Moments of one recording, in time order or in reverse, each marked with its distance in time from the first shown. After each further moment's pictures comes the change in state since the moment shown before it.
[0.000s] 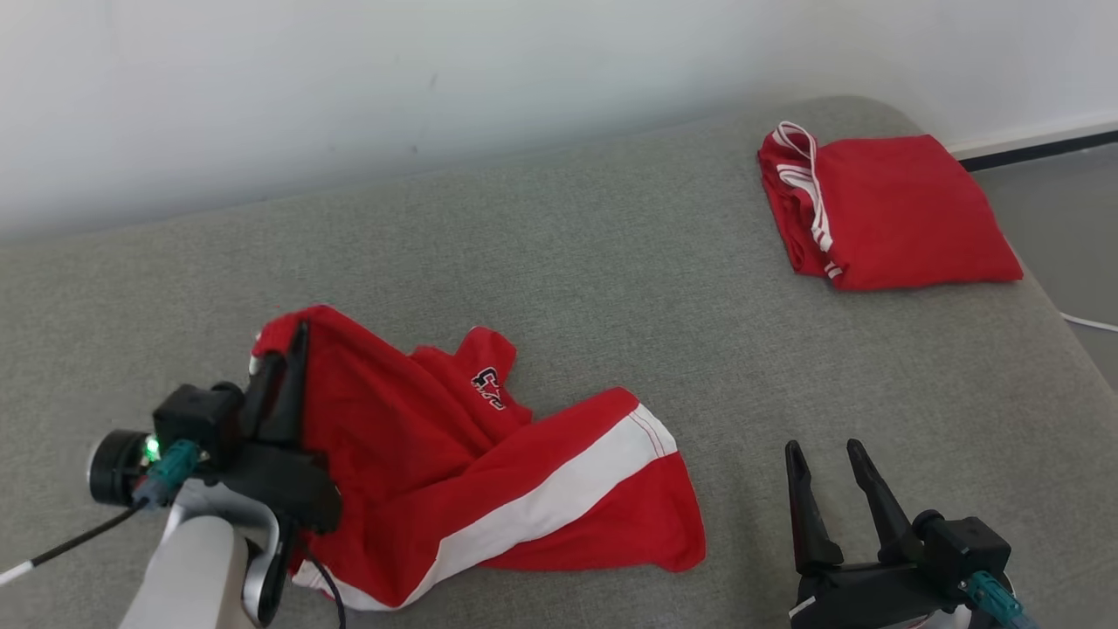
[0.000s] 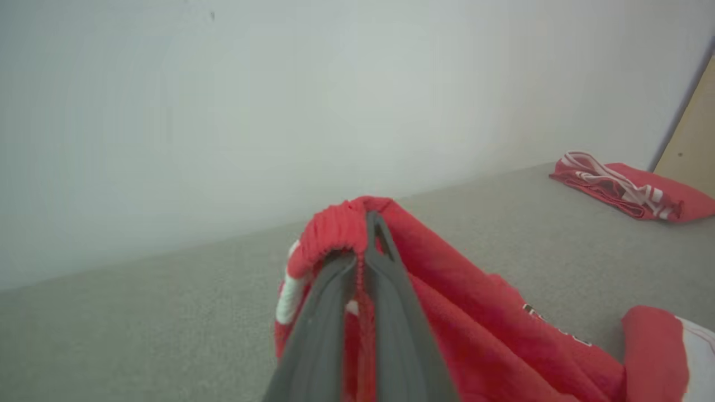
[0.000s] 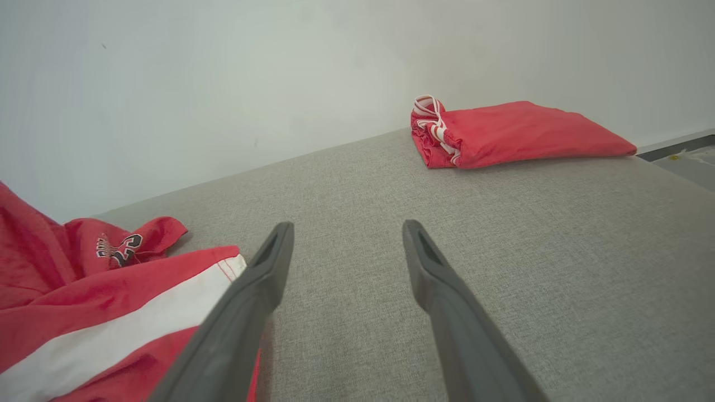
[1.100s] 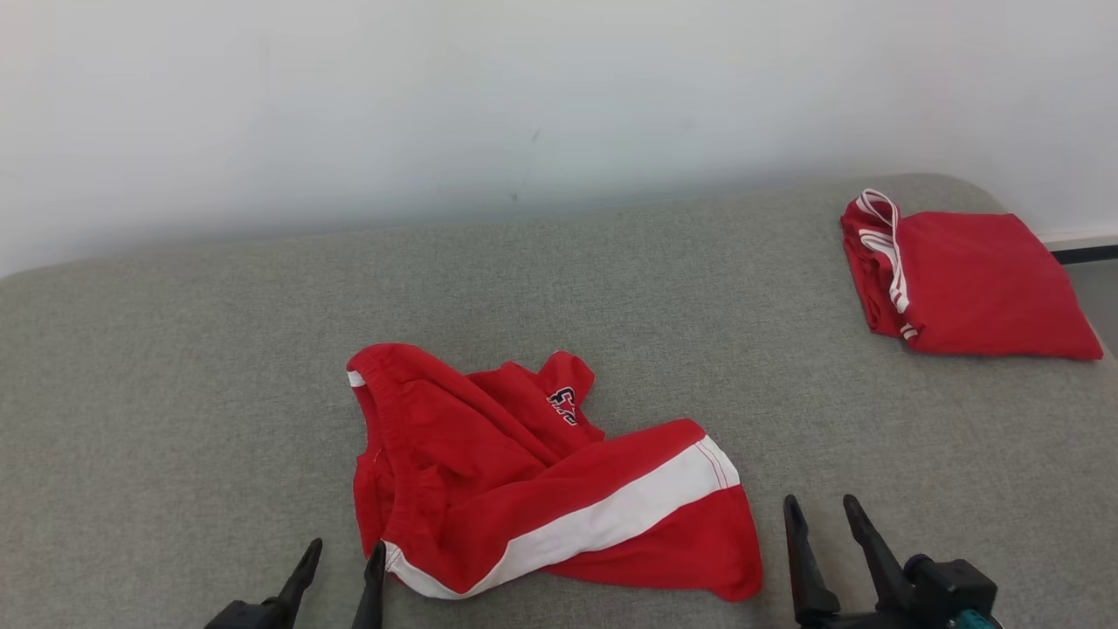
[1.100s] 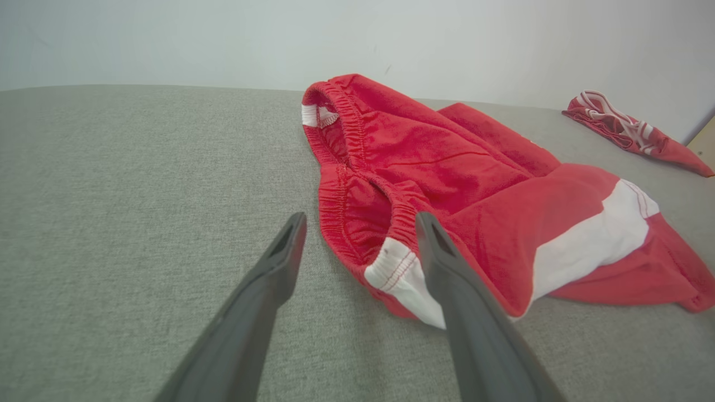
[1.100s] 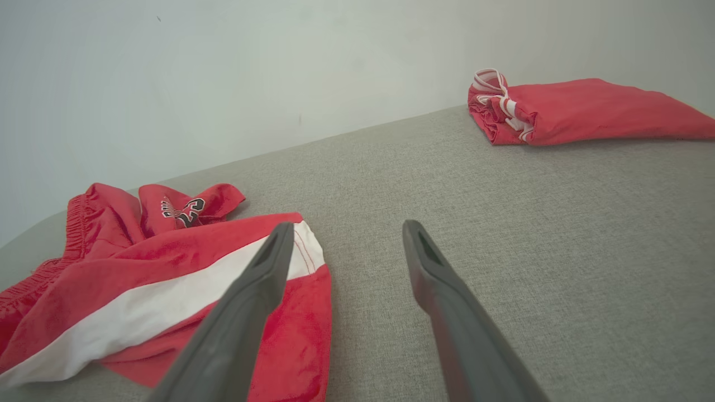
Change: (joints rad) left arm 0.413 -0.067 0.012 -0.117 -0.054 -0.002 0.000; right arm 0.060 0.002 -0.006 0.052 0.008 0.000 0.000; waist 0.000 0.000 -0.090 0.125
